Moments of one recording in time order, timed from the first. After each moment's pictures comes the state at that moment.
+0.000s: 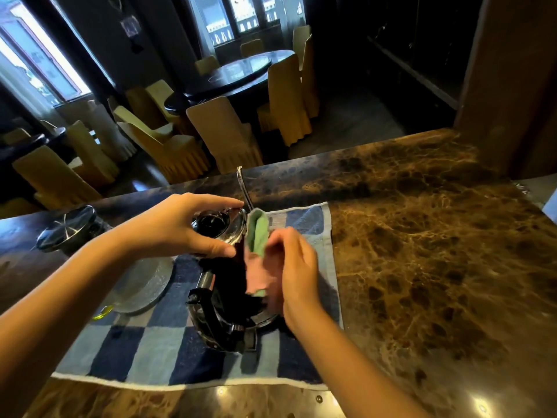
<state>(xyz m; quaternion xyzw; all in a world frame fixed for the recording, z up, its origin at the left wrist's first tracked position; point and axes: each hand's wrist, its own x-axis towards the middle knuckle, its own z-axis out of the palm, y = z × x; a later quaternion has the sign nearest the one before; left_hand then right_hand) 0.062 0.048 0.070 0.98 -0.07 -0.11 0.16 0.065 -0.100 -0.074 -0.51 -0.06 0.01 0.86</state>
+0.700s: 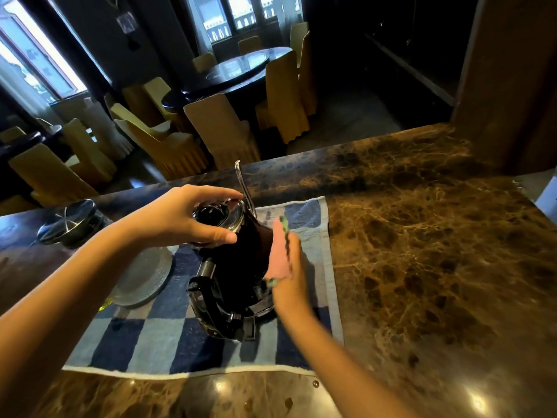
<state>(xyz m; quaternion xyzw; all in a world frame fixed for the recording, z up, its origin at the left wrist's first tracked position) 0.059 0.047 0.065 0.98 -0.07 -0.09 0.17 0.056 -0.085 -0.111 -0.65 -0.01 0.08 0.76</state>
